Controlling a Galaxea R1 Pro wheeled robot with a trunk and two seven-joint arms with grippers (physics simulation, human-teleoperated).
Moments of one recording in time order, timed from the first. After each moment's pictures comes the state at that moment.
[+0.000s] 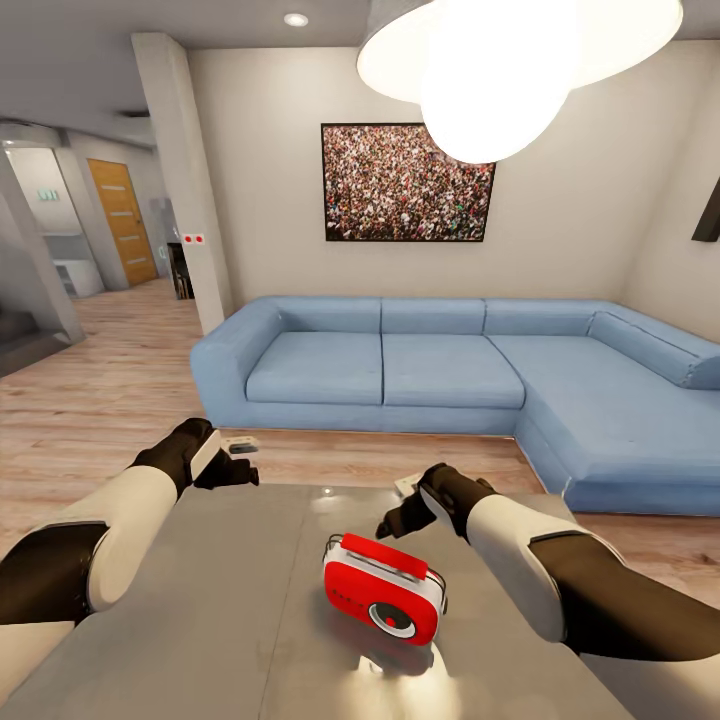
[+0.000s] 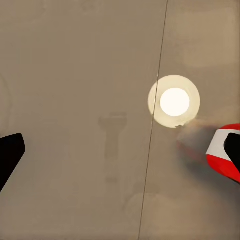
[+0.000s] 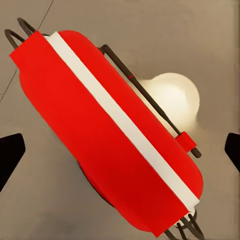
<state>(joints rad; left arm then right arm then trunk) -1.17 0.08 0.03 -0.26 0.01 0.91 -0.04 -1.13 0.17 0.08 -0.02 0.29 0.61 0.38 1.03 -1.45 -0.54</state>
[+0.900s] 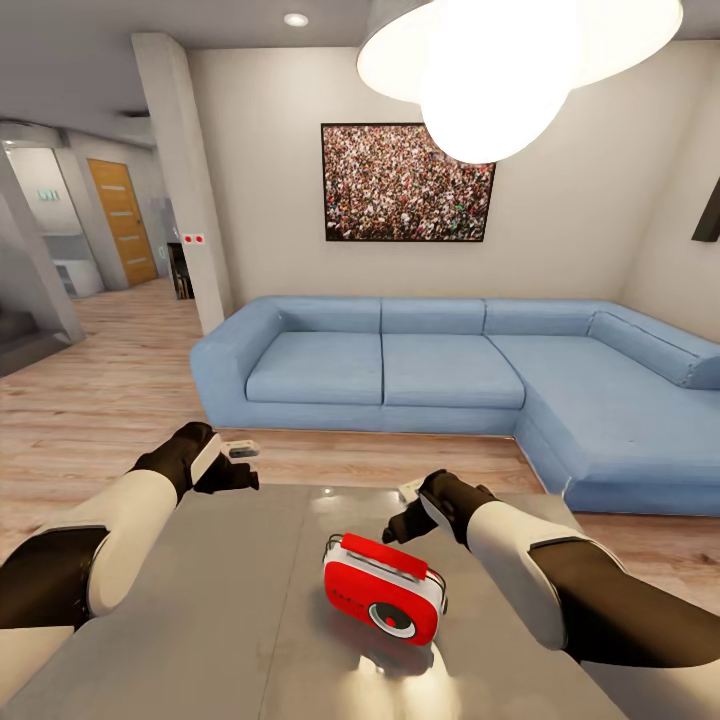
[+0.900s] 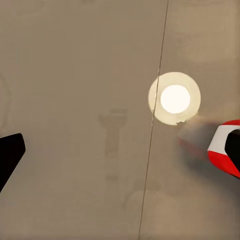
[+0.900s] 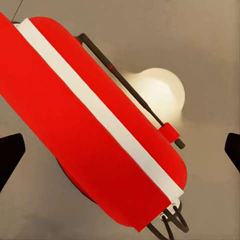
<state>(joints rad) -1.16 0.08 0.03 -0.26 0.01 0.91 -0.04 -1.11 0.17 0.08 -0.02 0.29 0.60 0.30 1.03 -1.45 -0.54</state>
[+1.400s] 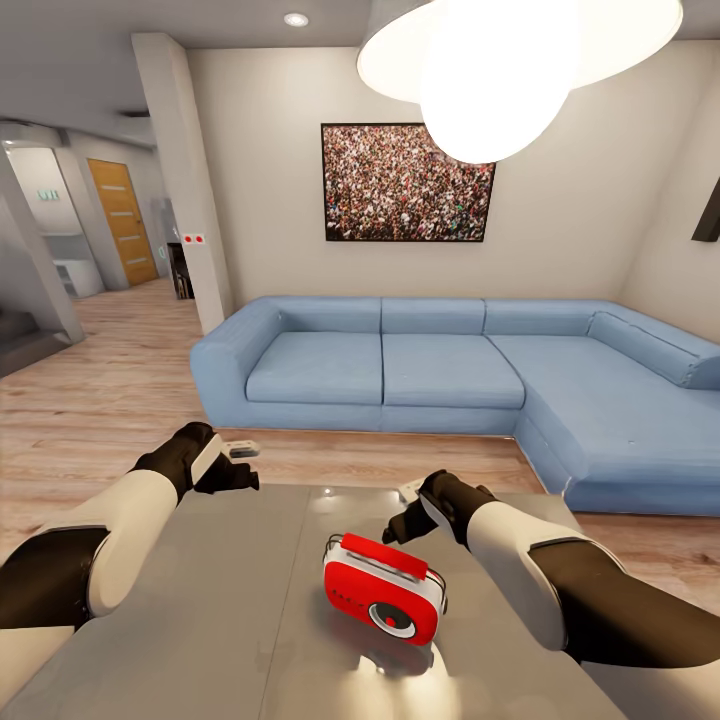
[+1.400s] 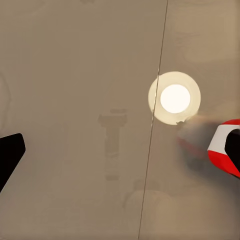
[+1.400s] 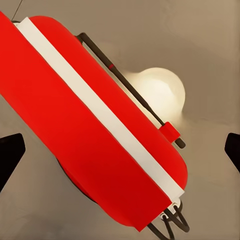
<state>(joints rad) -1.16 0.08 0.03 -0.26 0.01 0.91 -0.04 -1.11 0.17 0.08 -0.02 0.29 0.60 0.30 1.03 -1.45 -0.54</state>
